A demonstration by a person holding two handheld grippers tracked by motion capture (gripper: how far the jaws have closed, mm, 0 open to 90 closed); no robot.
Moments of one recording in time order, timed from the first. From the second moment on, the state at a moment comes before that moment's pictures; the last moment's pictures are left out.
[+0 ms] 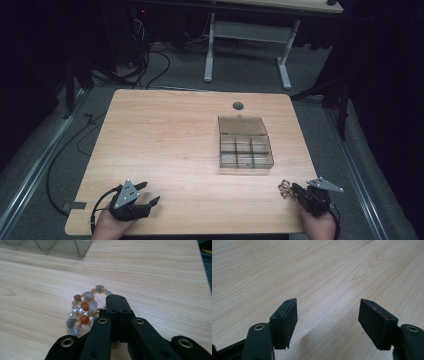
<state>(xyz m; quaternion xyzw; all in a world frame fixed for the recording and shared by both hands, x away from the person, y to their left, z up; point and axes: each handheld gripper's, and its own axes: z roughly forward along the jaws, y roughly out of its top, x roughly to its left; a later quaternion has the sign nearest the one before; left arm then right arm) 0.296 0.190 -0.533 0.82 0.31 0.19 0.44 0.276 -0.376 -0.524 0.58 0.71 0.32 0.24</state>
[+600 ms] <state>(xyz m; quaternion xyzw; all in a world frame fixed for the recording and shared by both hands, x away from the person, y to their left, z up) 0.296 0.189 -0.533 0.82 0.31 0.18 0.44 0.283 -0.330 -0.526 0.53 0.75 0.33 0.21</state>
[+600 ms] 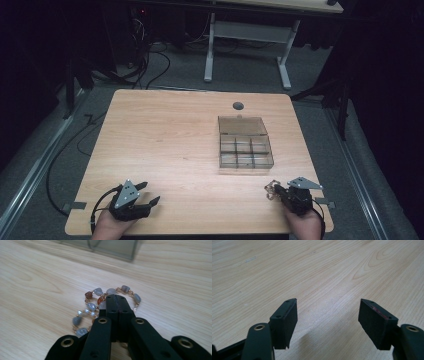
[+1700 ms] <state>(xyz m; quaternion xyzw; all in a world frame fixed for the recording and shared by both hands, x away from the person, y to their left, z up) 0.296 0.189 -0.533 0.82 0.31 0.19 0.44 0.286 -0.295 -0.525 0.48 0.78 0.34 0.20</state>
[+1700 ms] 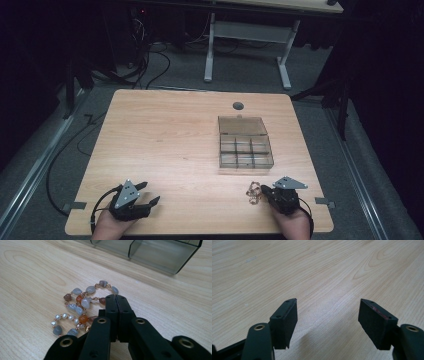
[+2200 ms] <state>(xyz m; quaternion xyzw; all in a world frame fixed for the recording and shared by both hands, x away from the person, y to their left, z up) 0.294 0.190 -0.533 0.82 0.30 0.19 0.45 0.294 -0.307 -0.515 0.50 0.79 0.30 0.20</state>
